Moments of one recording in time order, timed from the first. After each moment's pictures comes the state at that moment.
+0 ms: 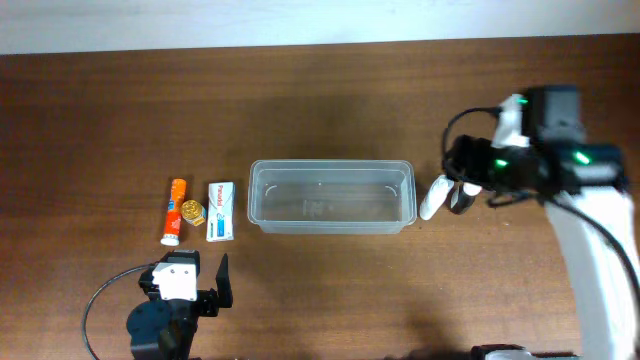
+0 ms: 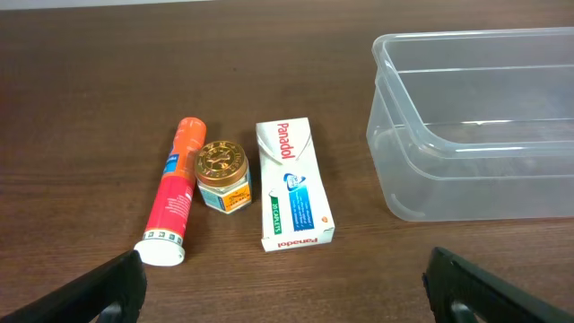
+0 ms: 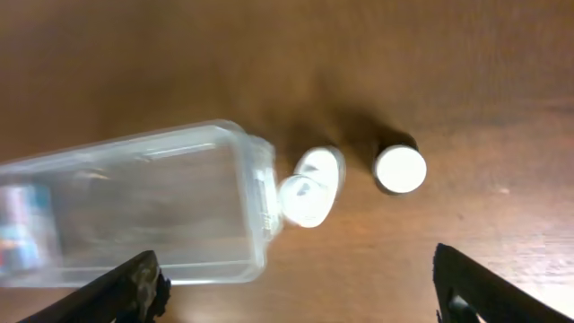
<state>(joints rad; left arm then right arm) 0.06 0.01 0.16 -0.56 0.12 0.06 0.01 1.43 1.40 -1.14 -0.14 0.29</state>
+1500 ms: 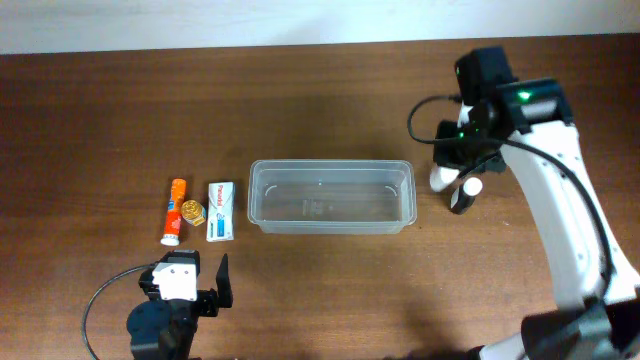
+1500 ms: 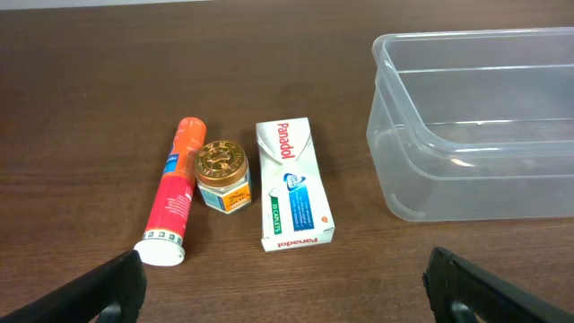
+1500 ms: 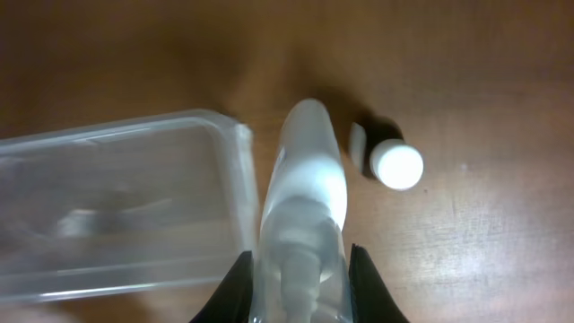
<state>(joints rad) 0.06 0.01 0.16 -0.56 0.12 0.06 0.19 1.64 1.79 -1.41 0.03 0.36</state>
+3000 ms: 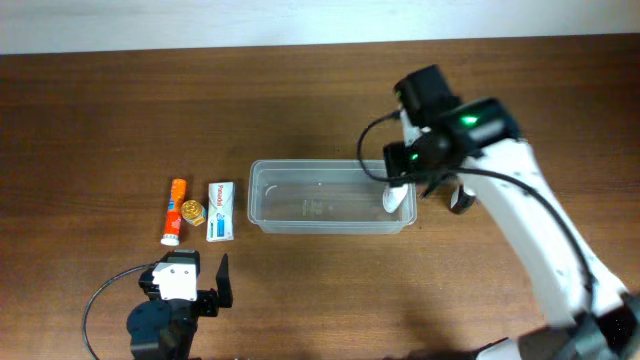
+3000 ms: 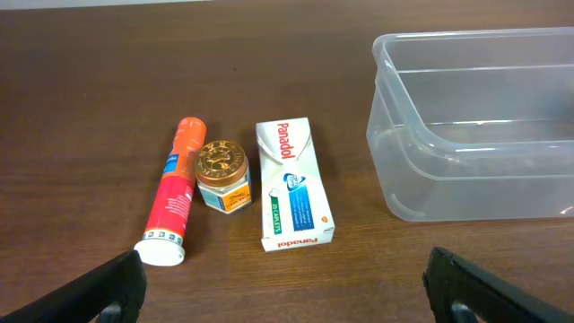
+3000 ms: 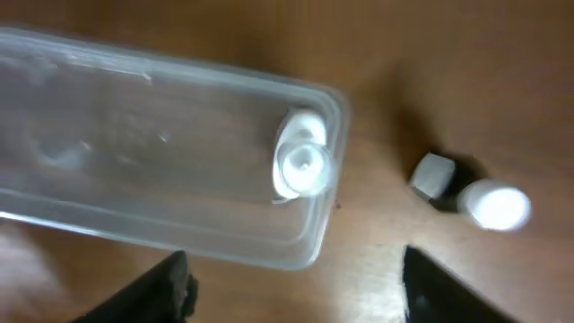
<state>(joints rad) 0.06 0.01 0.16 -0.56 0.12 0.06 0.35 1.62 1.68 -1.31 0.05 0.23</state>
